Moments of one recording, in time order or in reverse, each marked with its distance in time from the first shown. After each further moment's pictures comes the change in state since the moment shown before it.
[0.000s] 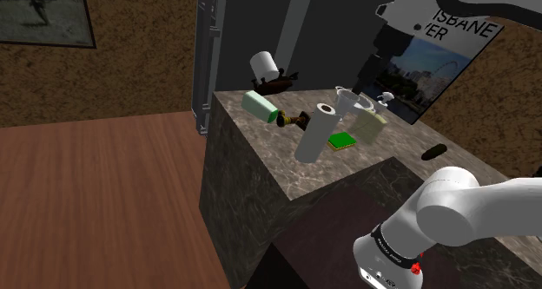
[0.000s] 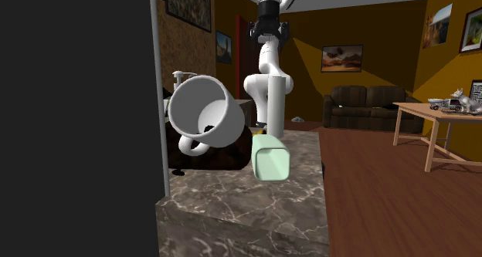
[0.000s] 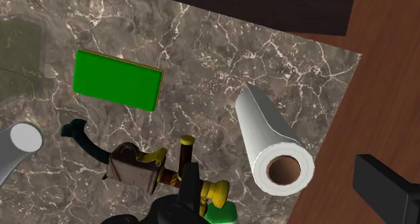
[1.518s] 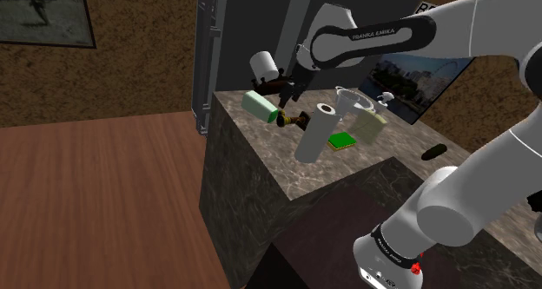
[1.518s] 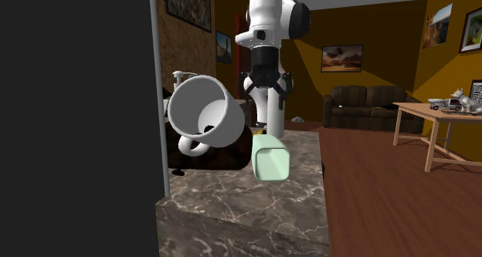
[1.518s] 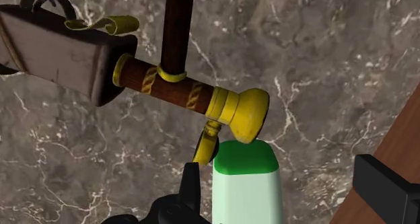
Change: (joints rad) arm 0.013 0.644 -0.027 0.071 0.021 0.639 -0.058
